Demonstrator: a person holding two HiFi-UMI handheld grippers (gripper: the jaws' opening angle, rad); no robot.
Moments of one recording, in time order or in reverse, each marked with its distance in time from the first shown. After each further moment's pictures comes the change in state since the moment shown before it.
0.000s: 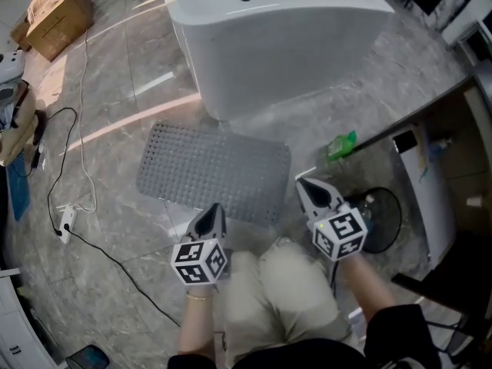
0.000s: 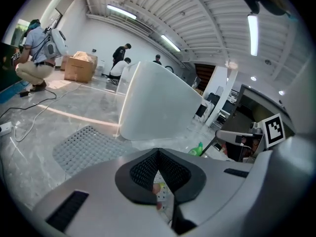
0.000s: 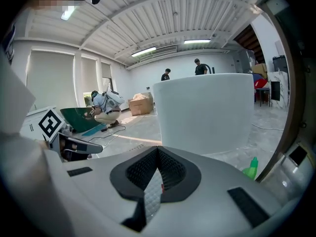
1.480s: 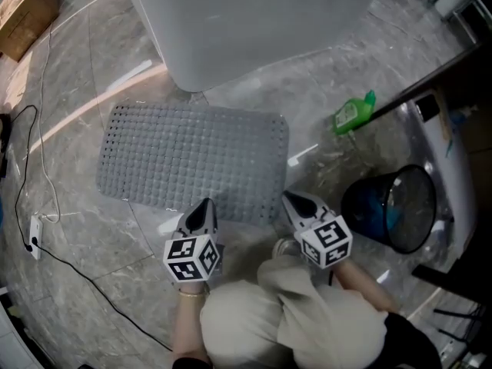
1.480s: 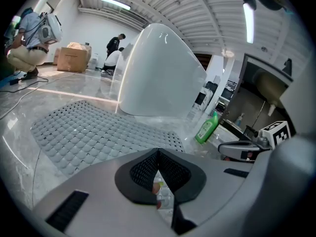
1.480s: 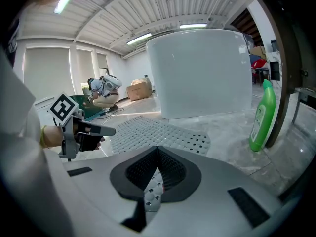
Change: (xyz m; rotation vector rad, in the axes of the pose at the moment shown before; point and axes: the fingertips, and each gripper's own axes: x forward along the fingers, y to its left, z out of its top) left arm 0.136 0.075 -0.160 0.069 0.062 -0.030; right arm 0.082 -0.015 -0.243 0.040 0.119 0.008
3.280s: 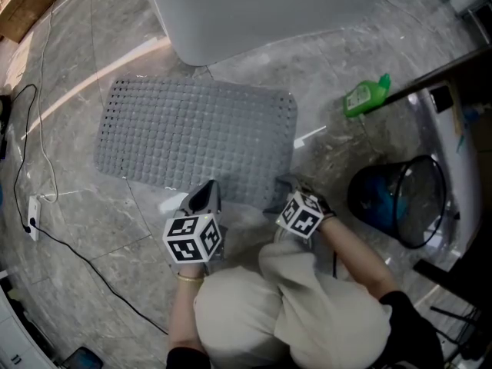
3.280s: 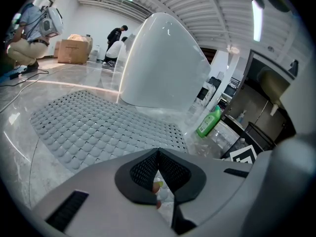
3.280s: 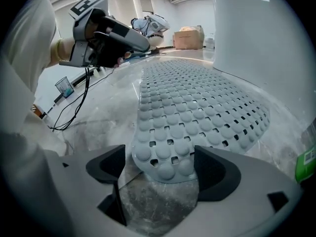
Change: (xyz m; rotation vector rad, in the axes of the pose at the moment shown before) left arm 0.012 0.001 -0.025 -0.037 0.088 0.003; right arm 0.069 0.041 -0.158 -0.491 0.546 0.371
